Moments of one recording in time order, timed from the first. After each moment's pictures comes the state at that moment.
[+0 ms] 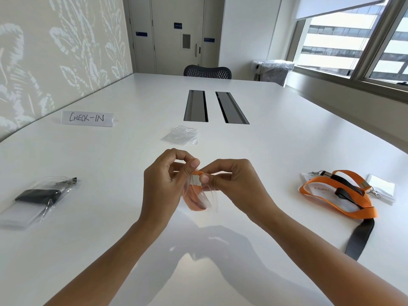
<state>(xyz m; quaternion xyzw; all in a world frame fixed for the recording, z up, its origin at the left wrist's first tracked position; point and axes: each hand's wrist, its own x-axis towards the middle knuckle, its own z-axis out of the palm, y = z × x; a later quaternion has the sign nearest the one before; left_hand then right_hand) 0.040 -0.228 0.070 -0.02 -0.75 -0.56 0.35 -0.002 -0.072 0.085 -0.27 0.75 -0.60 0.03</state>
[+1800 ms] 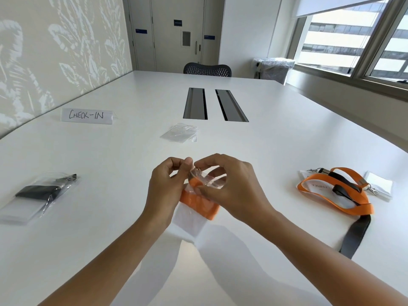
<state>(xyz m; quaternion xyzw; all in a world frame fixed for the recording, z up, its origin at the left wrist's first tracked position) 0.030 -0.223 0.054 0.07 -0.69 -0.69 0.22 0.020 -0.072 0.094 -0.31 0.83 -0.45 -0.08</state>
